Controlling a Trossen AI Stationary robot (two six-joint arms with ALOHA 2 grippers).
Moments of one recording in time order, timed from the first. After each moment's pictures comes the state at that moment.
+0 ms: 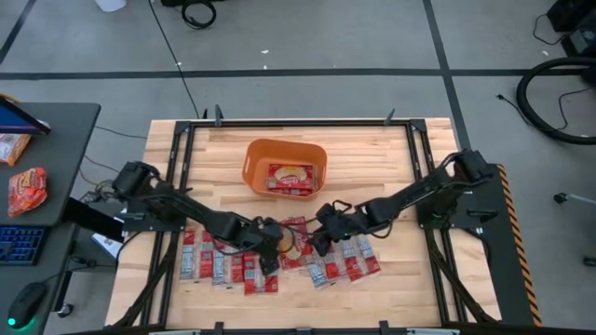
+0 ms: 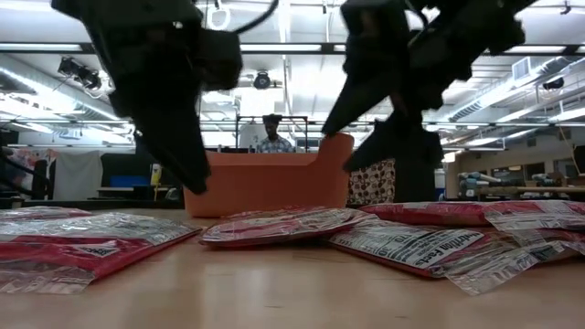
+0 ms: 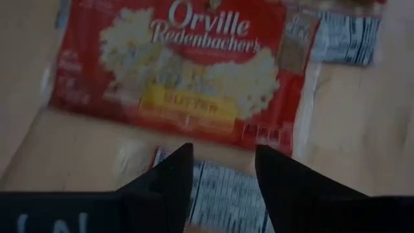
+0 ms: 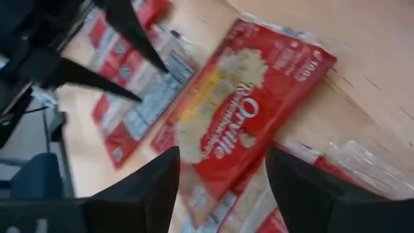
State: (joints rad) left arm -0.39 1.71 0.96 -0.24 -0.17 -0.78; right arm 0.29 1.69 0.88 0.07 0.16 1.04
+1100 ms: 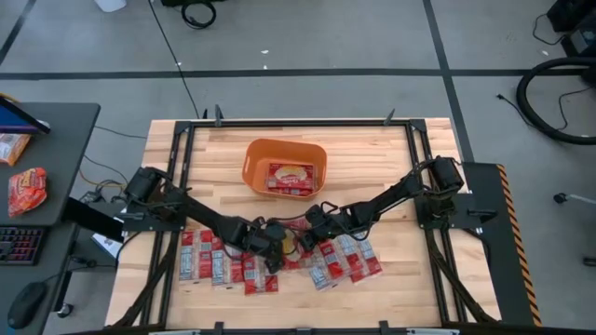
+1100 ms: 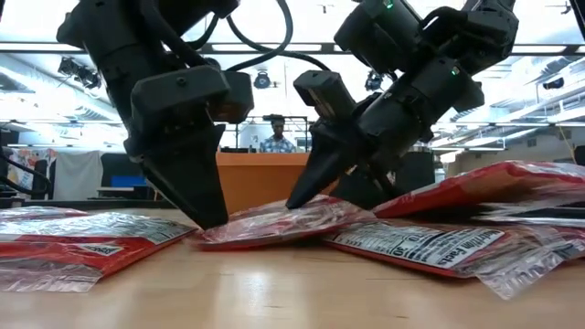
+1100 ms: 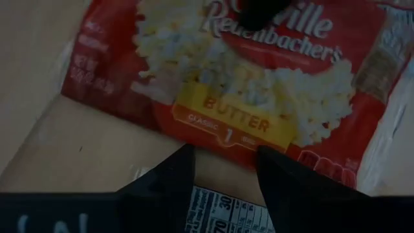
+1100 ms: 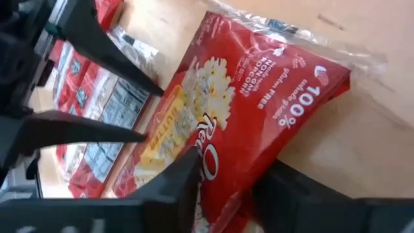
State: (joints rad) left arm -0.38 1.83 0.96 -0.19 -0.25 -0.84; right arm 0.22 1.94 0.92 0.28 0.09 1.12
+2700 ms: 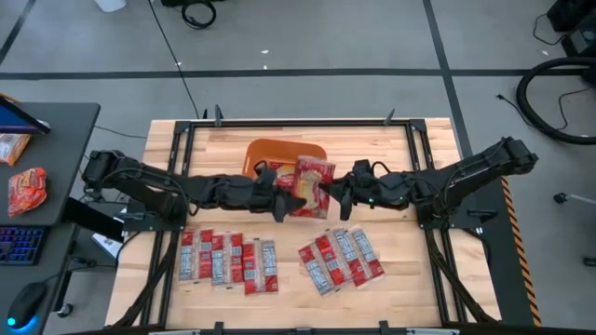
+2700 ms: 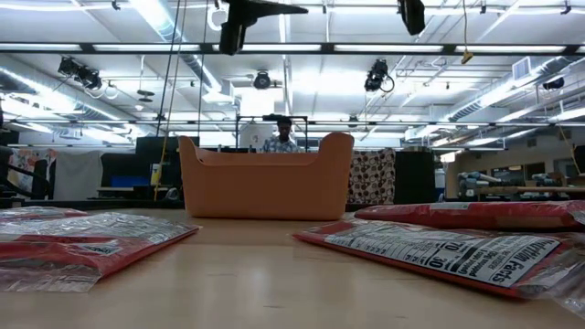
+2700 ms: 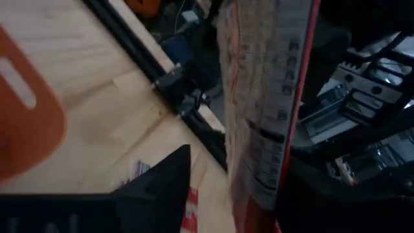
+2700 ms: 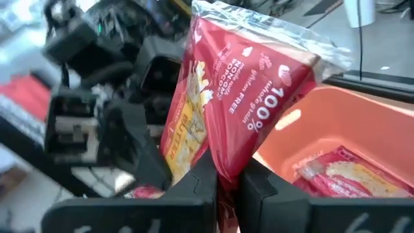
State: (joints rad) left arm -0.16 1.39 0.96 0.25 -0.27 -0.95; right arm 0.28 1.22 0.92 0.13 0.57 0.65
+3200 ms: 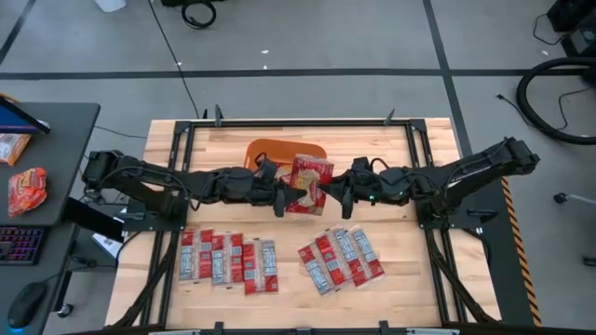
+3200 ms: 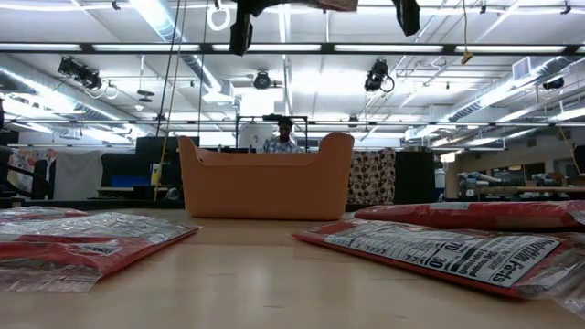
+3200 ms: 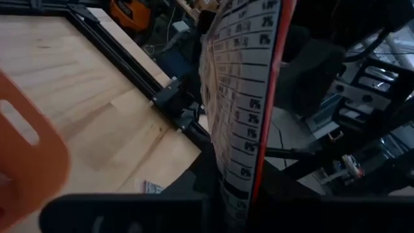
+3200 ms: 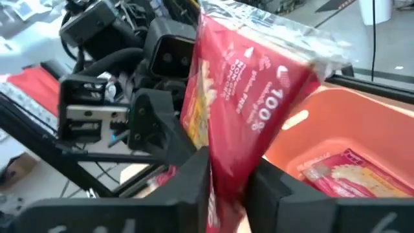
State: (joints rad) left arm -0.10 1.39 0.96 0.29 -0.21 -0.84; right arm 0.25 1.19 0.92 0.10 0.46 0.61
